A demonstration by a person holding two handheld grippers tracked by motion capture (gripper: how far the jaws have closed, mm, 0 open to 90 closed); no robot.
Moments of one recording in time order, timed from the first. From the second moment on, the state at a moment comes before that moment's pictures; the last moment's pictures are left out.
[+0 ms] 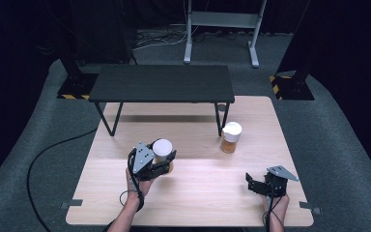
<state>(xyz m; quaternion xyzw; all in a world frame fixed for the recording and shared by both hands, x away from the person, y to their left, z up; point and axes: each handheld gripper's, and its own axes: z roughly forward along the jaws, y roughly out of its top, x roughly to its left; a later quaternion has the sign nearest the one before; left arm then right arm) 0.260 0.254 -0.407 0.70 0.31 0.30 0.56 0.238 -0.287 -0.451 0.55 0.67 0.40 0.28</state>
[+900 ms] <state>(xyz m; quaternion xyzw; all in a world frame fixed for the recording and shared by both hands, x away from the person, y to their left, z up) 0.280 0.255 -0.401 0.71 0.32 0.30 0.55 0.239 -0.288 -0.451 0.55 0.67 0.40 0.28</state>
